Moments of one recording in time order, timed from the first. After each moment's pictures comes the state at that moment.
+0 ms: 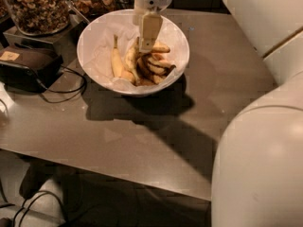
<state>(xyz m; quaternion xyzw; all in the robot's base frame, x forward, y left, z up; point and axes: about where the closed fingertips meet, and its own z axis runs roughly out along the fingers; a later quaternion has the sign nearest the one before) 0.628 0.009 0.975 -0.76 0.63 0.01 0.16</state>
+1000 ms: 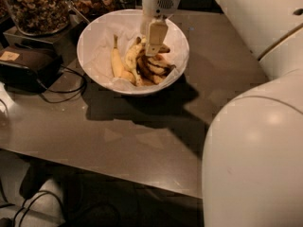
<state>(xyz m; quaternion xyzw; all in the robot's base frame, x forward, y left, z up) 0.646 -0.007 0.947 -0.76 0.64 0.02 0.15</state>
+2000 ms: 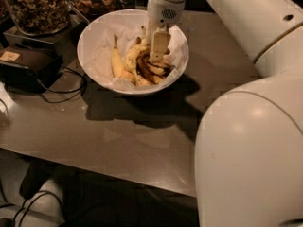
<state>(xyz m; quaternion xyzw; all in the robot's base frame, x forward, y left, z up) 0.658 -0.023 0.915 -0.75 0.65 0.03 0.12</state>
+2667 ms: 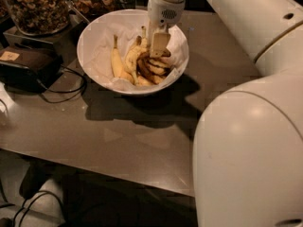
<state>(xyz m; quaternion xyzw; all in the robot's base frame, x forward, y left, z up) 0.657 -0.022 0.916 -0.75 0.65 0.03 0.12</state>
